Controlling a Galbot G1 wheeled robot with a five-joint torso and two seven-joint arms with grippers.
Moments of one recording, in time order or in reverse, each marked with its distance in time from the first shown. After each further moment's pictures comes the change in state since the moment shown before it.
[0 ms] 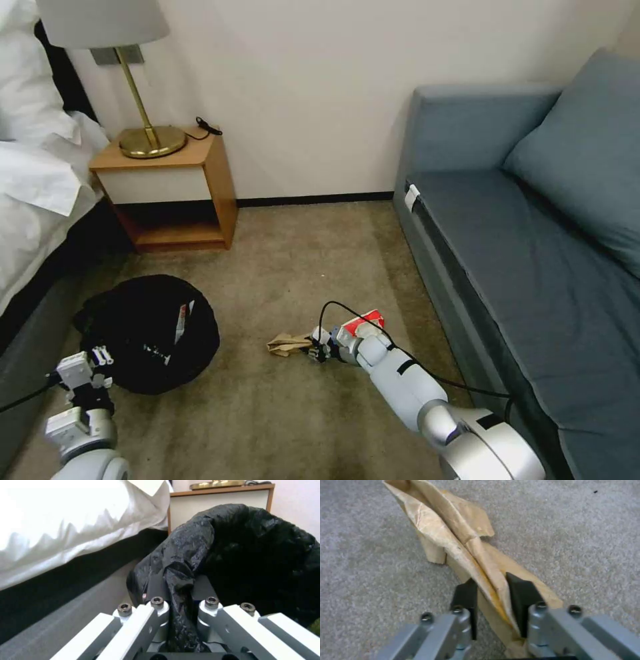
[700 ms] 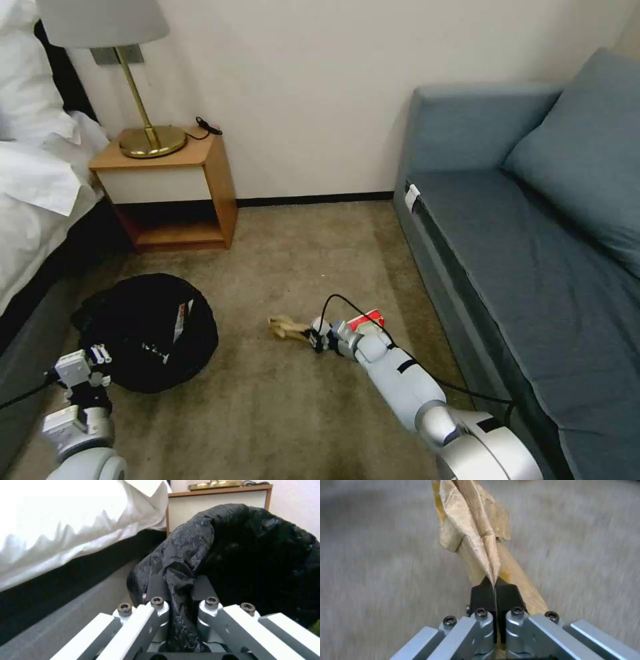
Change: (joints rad) left arm -0.001 0.016 0.005 -0.001 -0.010 0.001 -0.001; right arm -0.013 0.011 0.074 0.115 0.132 0.043 0.023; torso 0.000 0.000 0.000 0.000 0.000
